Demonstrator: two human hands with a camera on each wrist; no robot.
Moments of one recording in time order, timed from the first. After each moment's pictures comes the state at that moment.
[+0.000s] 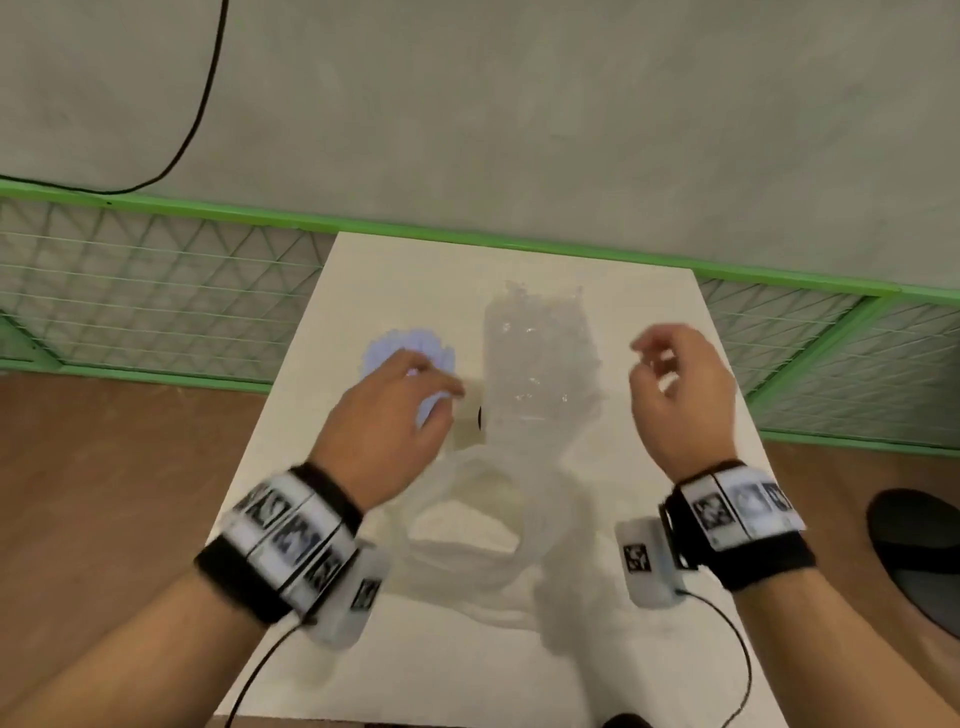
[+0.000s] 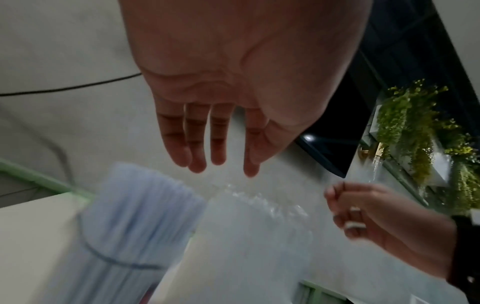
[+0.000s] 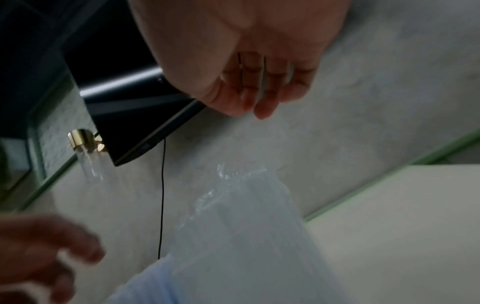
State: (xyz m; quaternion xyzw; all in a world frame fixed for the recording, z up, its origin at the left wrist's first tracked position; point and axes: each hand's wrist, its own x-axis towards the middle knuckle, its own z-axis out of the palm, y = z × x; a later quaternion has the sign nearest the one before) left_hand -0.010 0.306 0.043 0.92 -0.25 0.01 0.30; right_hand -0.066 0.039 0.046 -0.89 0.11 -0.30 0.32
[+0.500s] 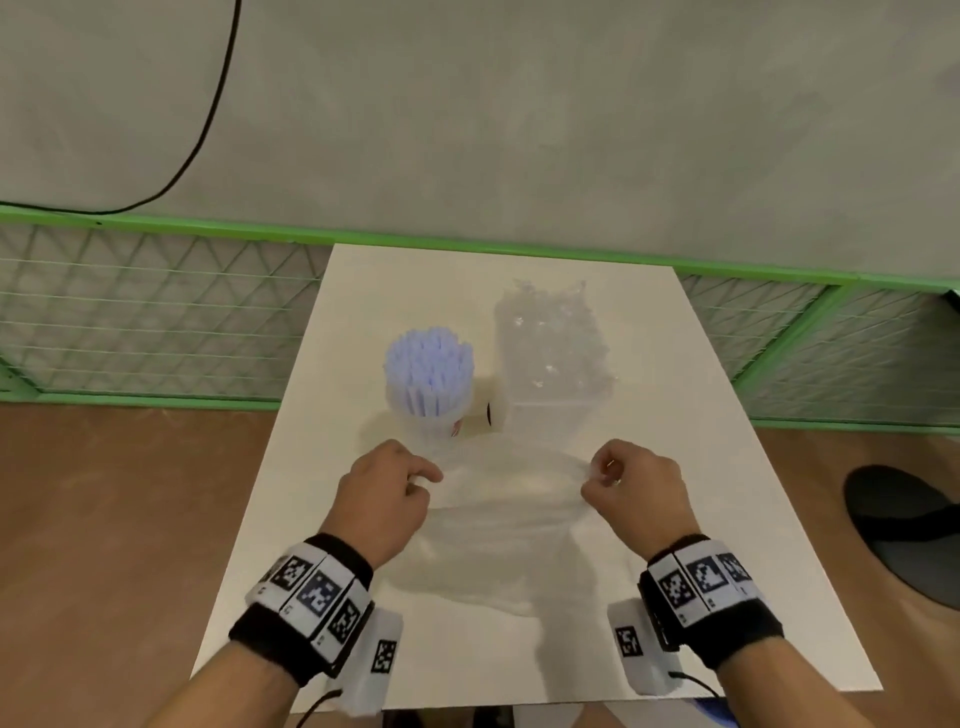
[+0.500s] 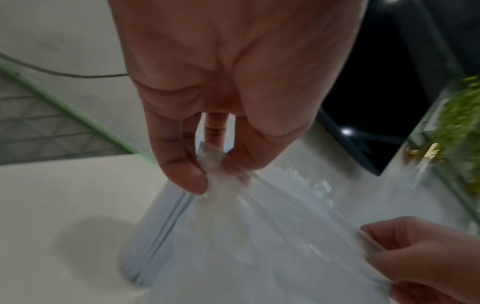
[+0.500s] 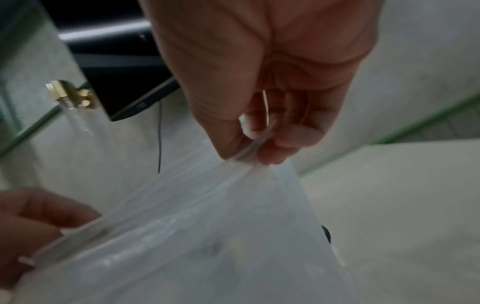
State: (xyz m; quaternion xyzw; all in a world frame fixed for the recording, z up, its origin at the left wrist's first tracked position) left_hand -0.042 0.351 -0.006 0.93 -0.15 -0.15 0.31; right_hand -0.127 0.101 -0.004 -0.92 0.26 -0.02 0.29
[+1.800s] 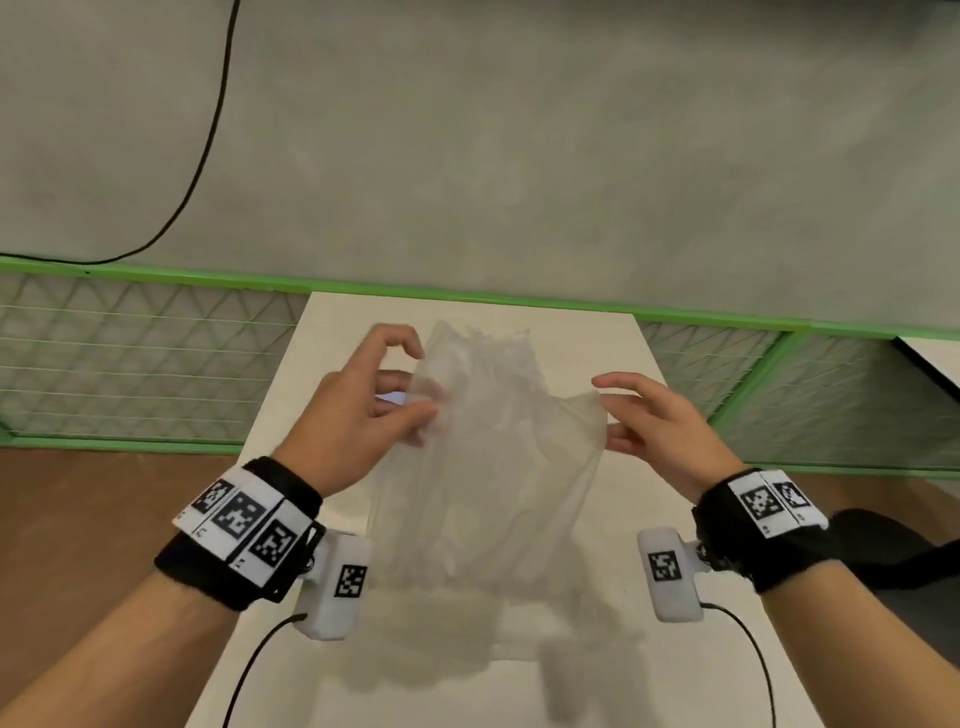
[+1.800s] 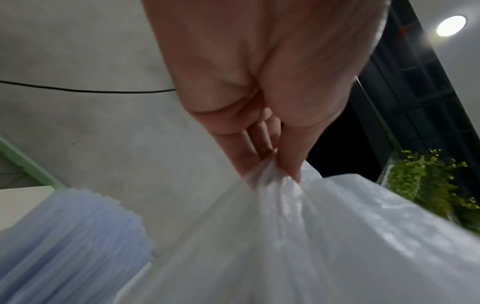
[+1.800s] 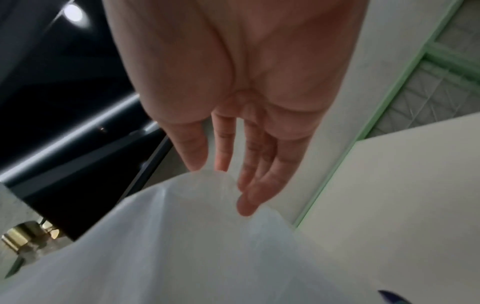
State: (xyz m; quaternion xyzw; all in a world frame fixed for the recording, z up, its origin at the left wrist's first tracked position) left_hand -0.025 0.309 0.101 0.75 -0.28 -0.09 0.59; right_hand -0.110 0.006 0.076 -0.74 0.16 -0.04 0.66
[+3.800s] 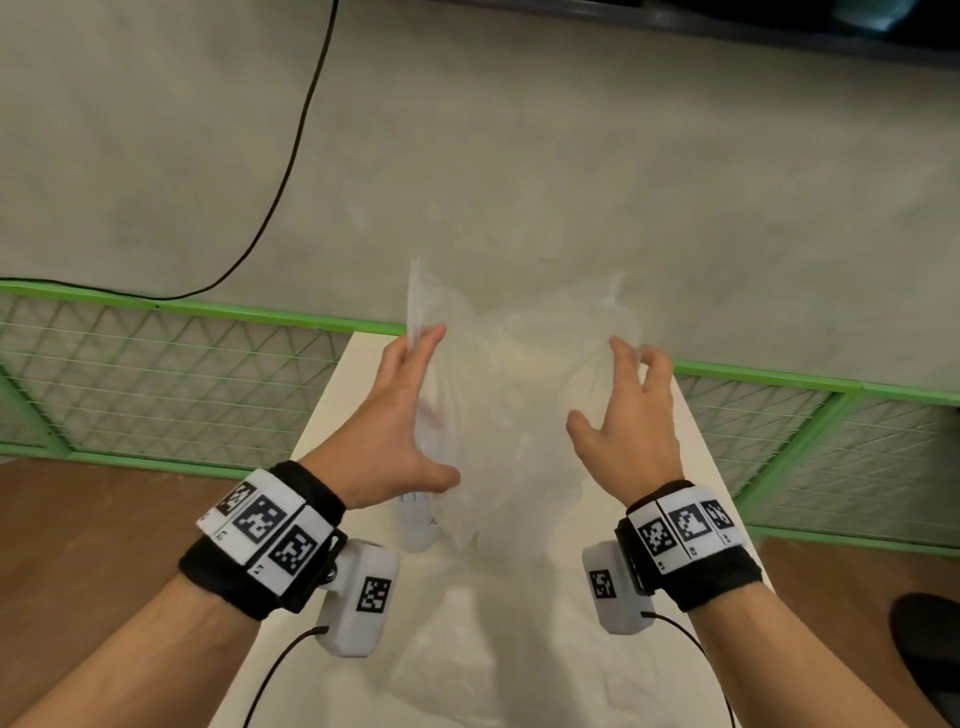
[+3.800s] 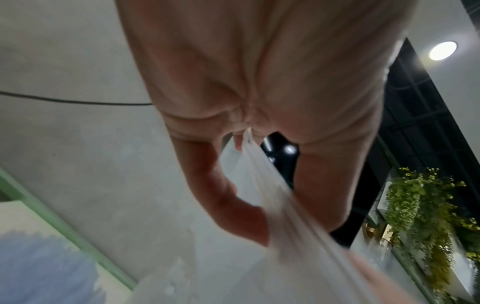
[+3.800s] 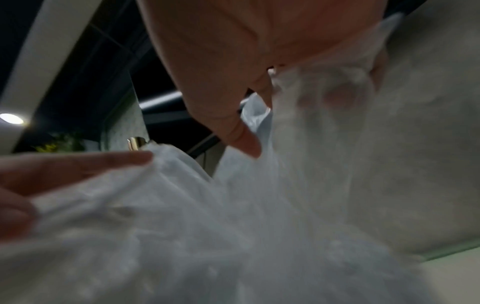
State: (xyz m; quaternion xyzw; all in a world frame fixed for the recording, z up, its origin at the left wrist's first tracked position) left_hand -0.008 0.311 0.134 0.85 -0.28 -0.09 0.45; right_hand -0.047 0.066 0.102 -0.93 0.14 -0.24 0.24
